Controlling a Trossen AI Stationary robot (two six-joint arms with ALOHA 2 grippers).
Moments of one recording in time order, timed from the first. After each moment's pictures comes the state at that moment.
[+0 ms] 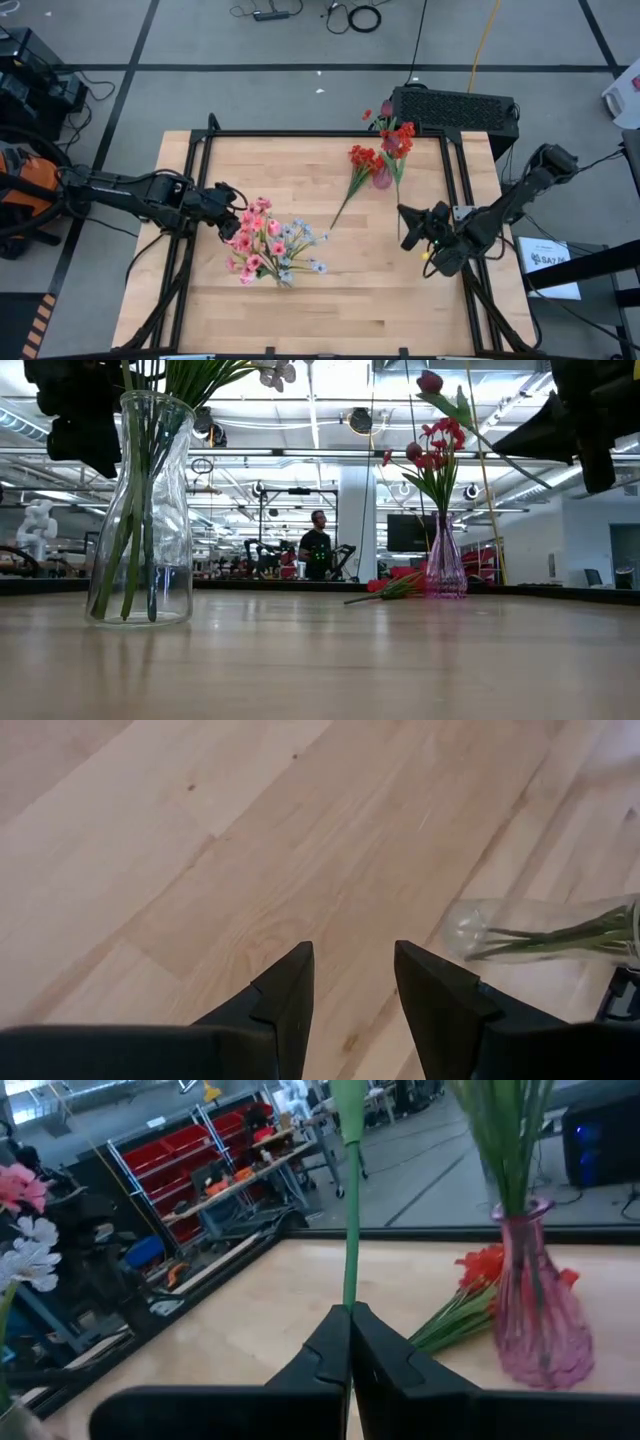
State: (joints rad) left arm -0.14 0.80 0.76 -0.95 -0.06 -0.89; right arm 0.70 0.98 0.41 -0.16 1.39 1.19
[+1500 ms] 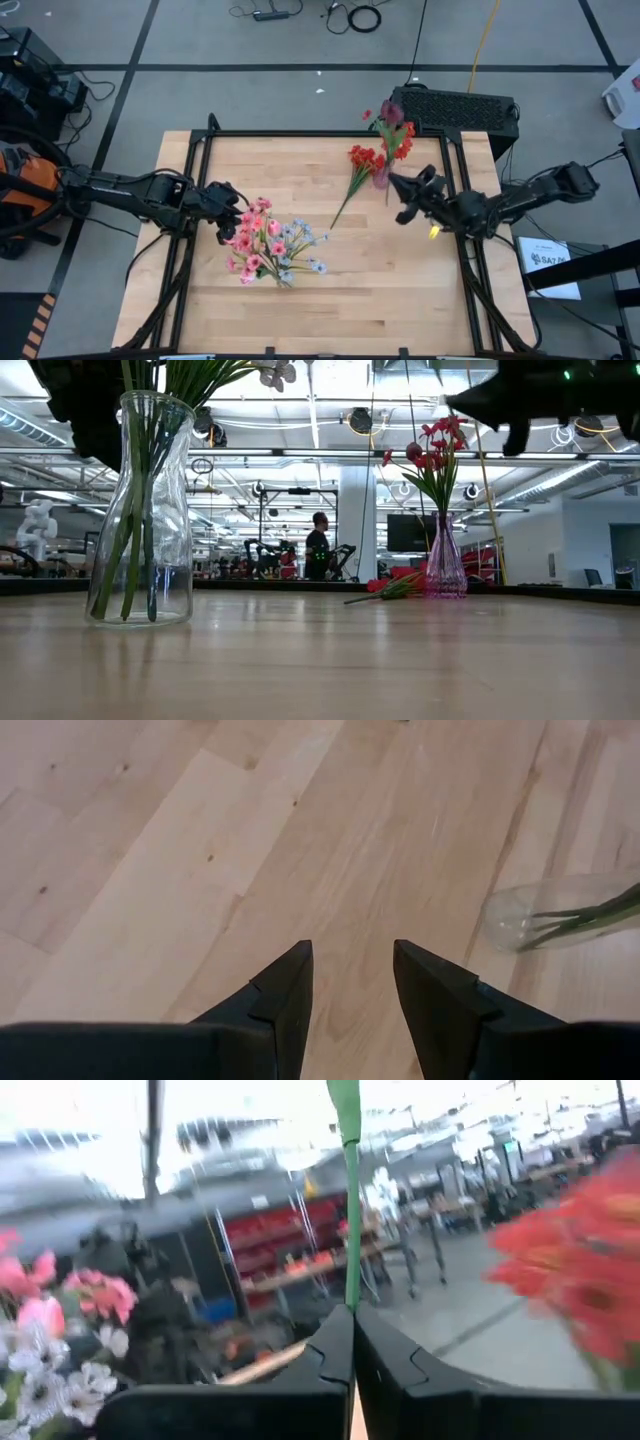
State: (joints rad) left arm -0.14 0.80 0.76 -0.92 -0.14 -0.59; right arm 0.19 0.90 0.21 1.04 0.74 0.09
